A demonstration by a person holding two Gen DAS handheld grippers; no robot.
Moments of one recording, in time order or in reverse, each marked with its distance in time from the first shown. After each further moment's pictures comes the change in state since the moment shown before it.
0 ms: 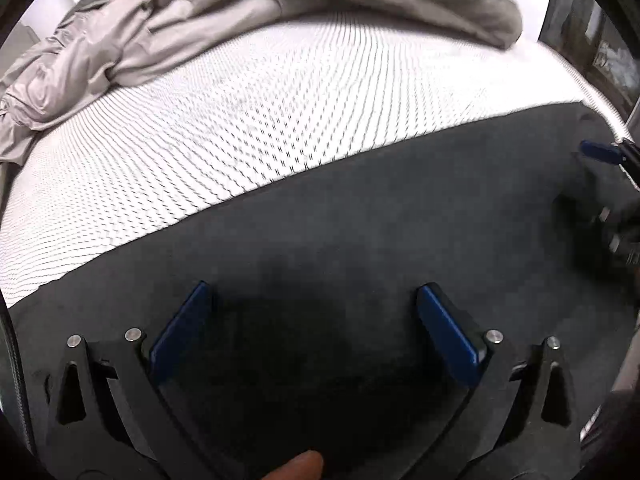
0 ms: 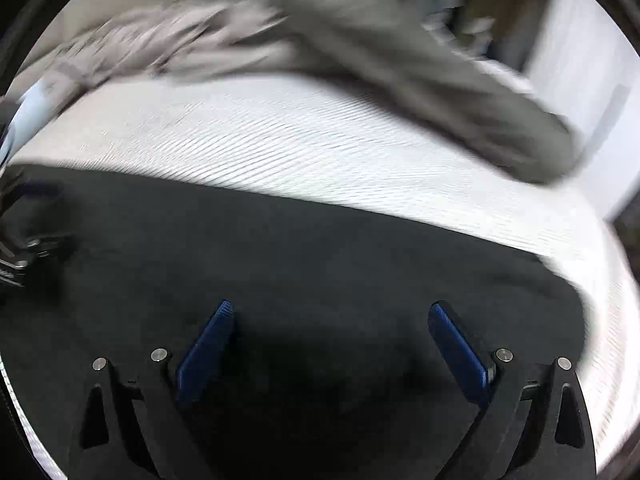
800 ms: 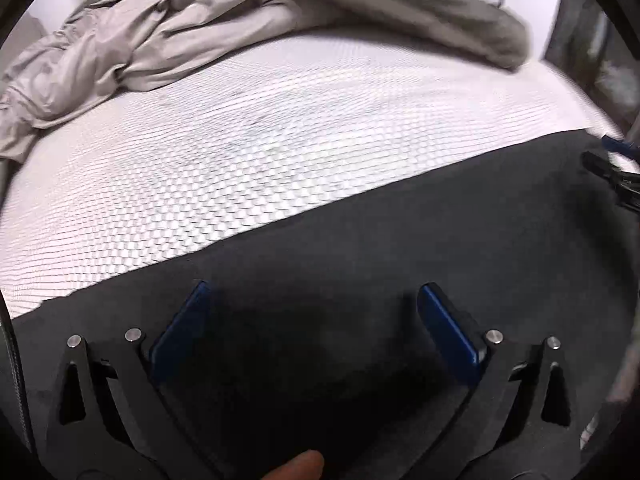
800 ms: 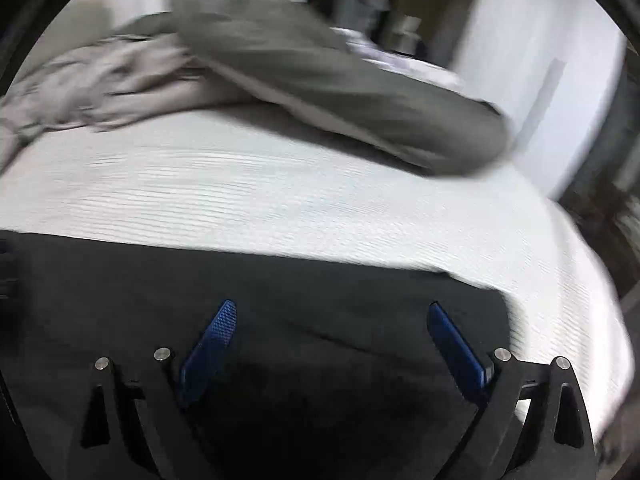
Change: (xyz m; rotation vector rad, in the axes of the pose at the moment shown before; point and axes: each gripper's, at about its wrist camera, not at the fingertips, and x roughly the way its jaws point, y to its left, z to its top) left arm -0.011 0.046 0.009 -0.032 -0.049 0.025; right arm -0.028 -0.073 0.003 0.167 -0.114 -0.175
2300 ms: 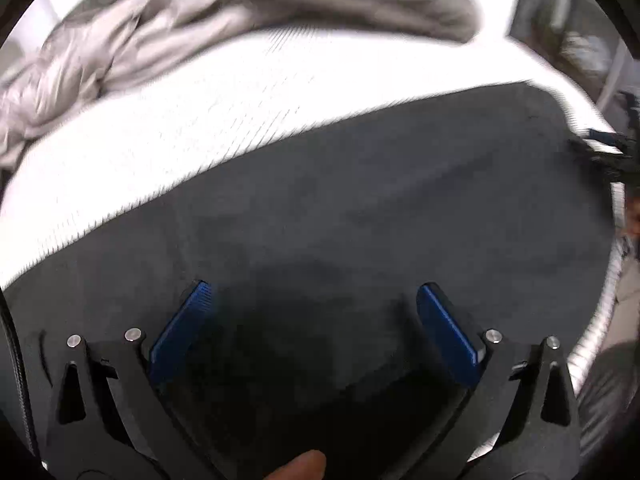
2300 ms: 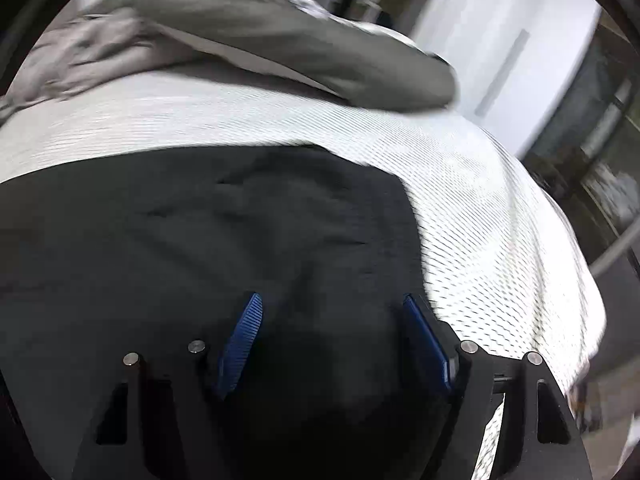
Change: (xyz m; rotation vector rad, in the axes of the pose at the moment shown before) left arm -0.064 -0.039 -0.072 0.116 -0.058 -0.148; right arm -0.042 -0.042 -0.087 0.038 0.081 -0.141
